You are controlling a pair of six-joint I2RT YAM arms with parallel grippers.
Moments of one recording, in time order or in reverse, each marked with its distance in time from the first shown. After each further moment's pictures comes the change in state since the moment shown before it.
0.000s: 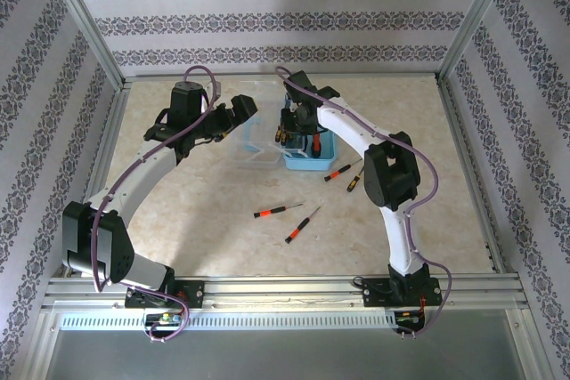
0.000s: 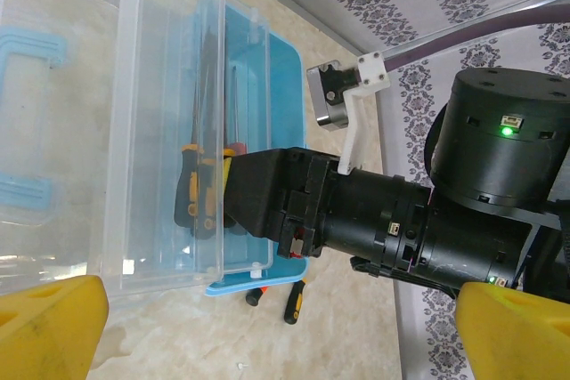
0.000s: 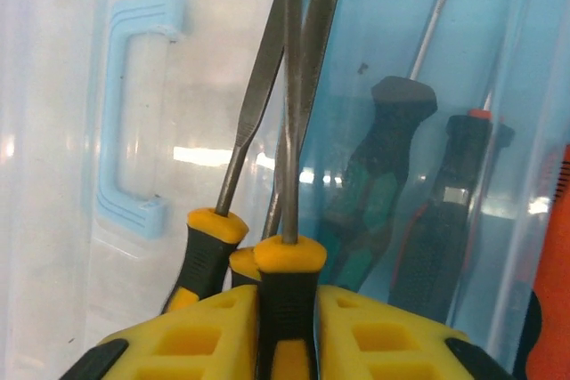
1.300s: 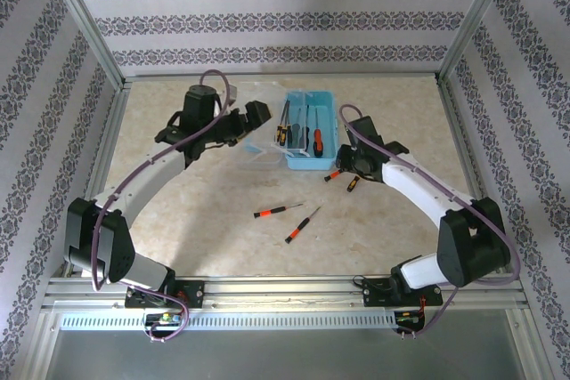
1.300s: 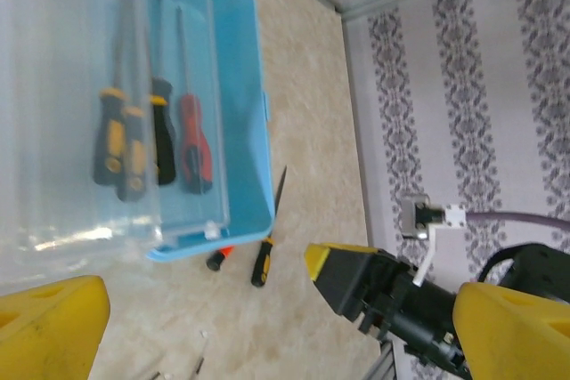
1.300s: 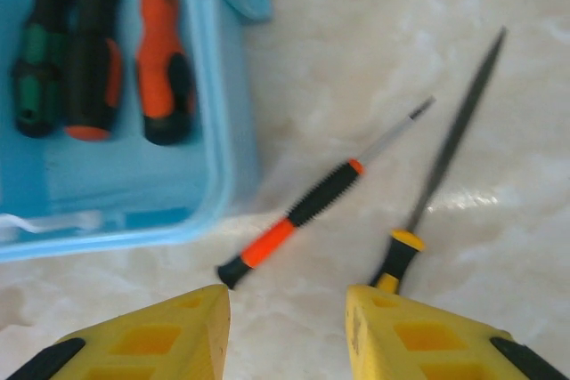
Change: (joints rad) left arm -0.113 0.019 -0.013 0.045 0.042 -0.033; right arm -0.129 -0.765 -0.962 0.267 0.206 0.084
